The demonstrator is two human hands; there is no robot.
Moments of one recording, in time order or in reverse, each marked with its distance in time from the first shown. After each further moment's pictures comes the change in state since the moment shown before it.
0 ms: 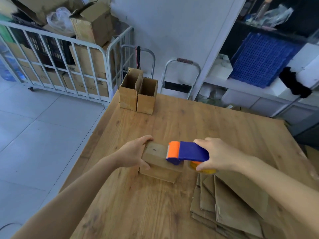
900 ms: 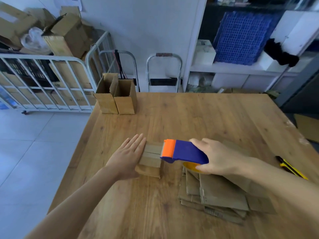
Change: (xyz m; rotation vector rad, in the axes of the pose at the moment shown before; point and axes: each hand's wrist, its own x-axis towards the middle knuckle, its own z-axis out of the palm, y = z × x) left_hand 0.003 0.041 0.047 0.780 0.032 0.131; right_hand -0.078 0.039 0.024 0.085 0.075 0.052
